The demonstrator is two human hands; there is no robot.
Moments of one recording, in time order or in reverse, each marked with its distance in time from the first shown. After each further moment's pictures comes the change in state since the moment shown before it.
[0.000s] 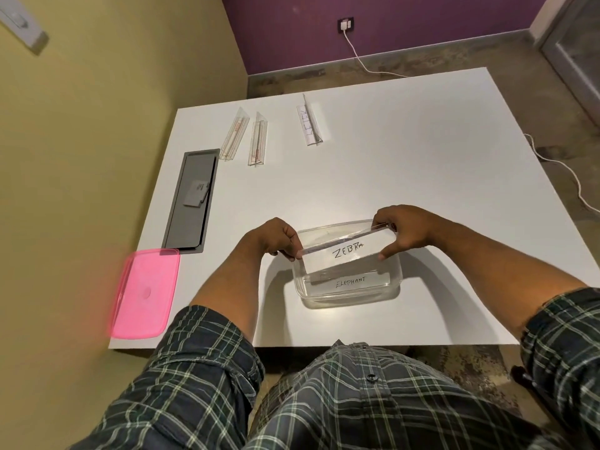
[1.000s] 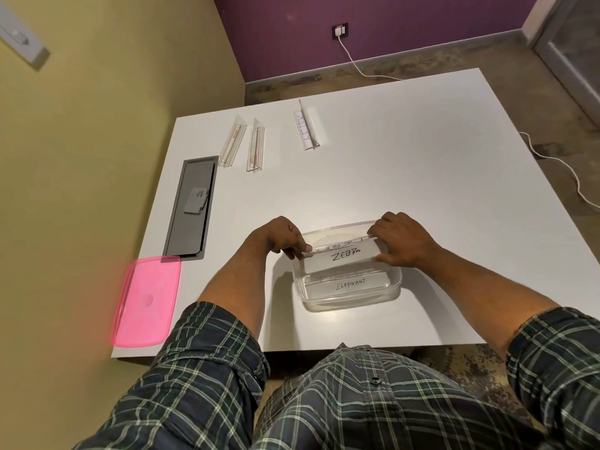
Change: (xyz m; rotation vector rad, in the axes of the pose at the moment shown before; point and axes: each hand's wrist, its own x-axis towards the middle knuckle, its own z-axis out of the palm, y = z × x) left_hand -0.003 0.025 0.002 0.053 0.029 -0.043; right_hand -0.012 -0.012 0.040 -0.509 0.198 -0.014
